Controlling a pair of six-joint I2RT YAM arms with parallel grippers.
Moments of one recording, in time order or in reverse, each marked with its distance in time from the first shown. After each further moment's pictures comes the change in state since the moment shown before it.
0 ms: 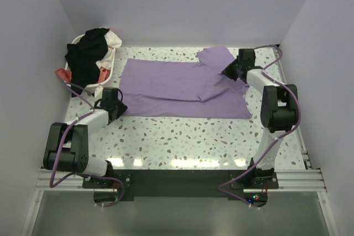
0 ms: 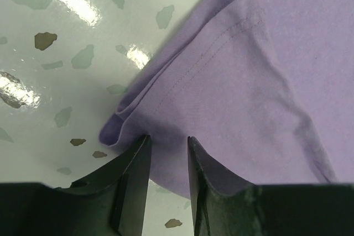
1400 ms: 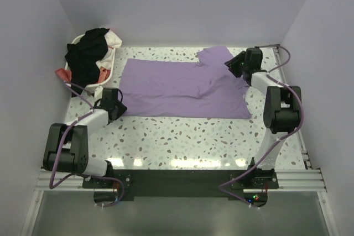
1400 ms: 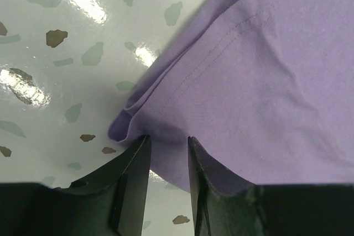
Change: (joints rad) left arm 0.000 -0.006 0.005 -0.037 -0.011 0.018; right arm -0.057 -0.034 -0.104 0.249 -0.041 0.032
